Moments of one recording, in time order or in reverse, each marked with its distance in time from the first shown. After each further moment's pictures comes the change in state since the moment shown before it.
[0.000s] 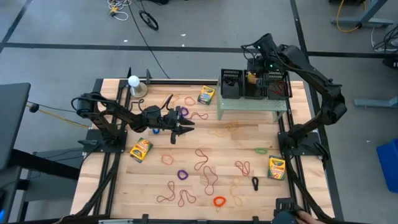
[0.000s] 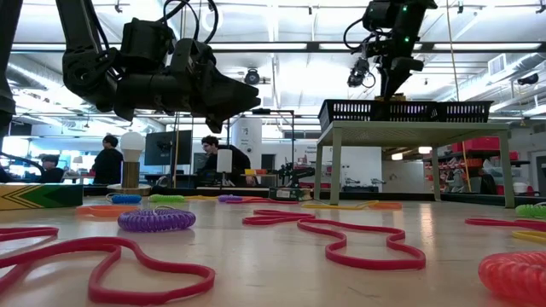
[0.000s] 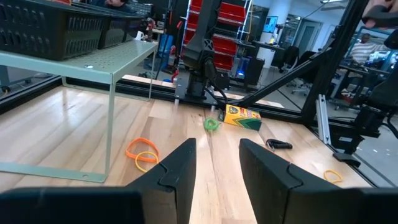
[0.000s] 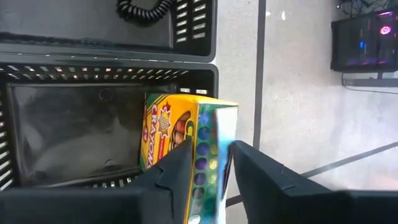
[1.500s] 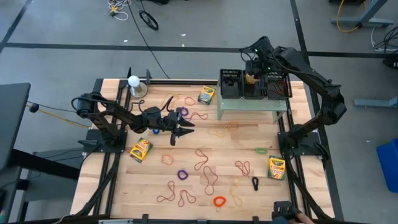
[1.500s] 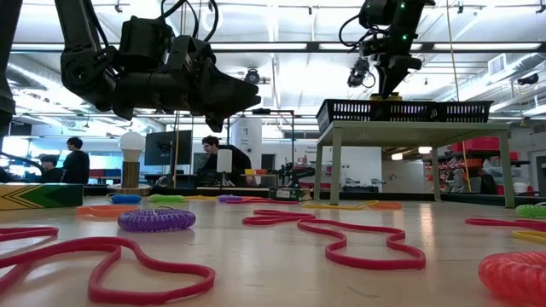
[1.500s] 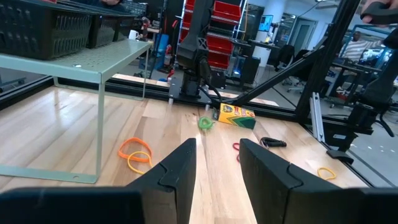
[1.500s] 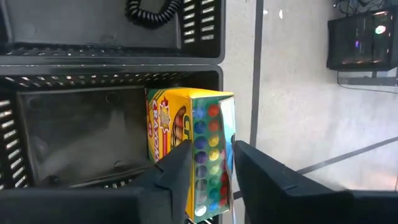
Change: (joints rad) left arm -0.021 0.000 0.000 -0.001 -0.003 0.003; right arm 0.053 -0.001 0.000 -0.008 0.047 0.048
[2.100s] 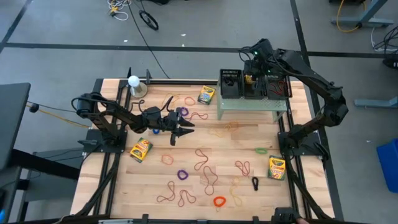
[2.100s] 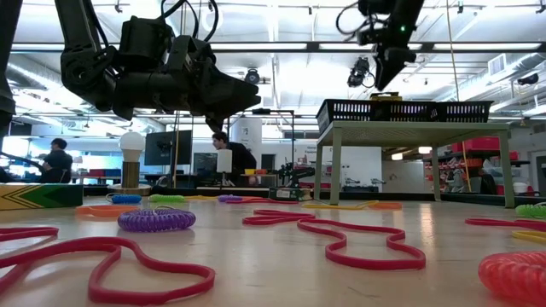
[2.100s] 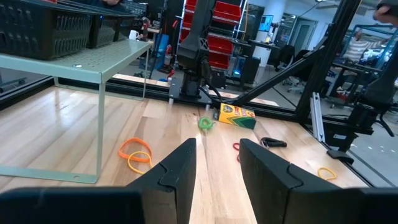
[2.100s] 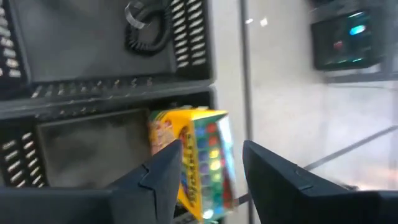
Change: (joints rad) left arm 0.000 0.000 0.000 0.000 -0.001 0.000; right arm 0.079 -0.042 0.001 0.034 0.046 0.105
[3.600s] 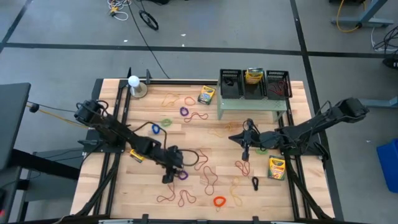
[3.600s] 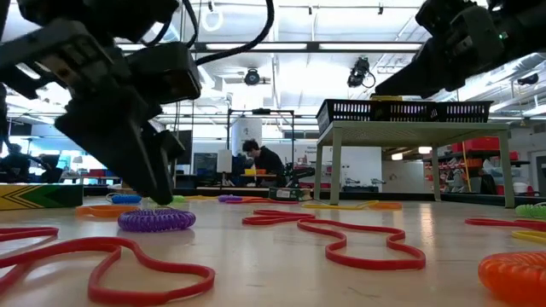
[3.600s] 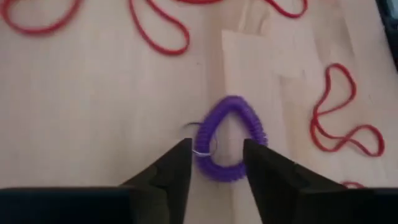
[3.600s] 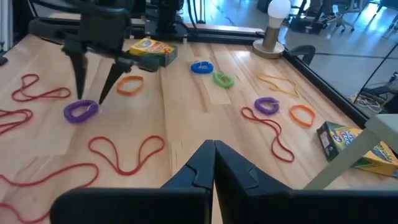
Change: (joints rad) left arm -0.533 0.057 0.291 -1.090 -0.246 -0.274; right arm 1.031 -0.388 -1.213 1.441 0.222 0.812
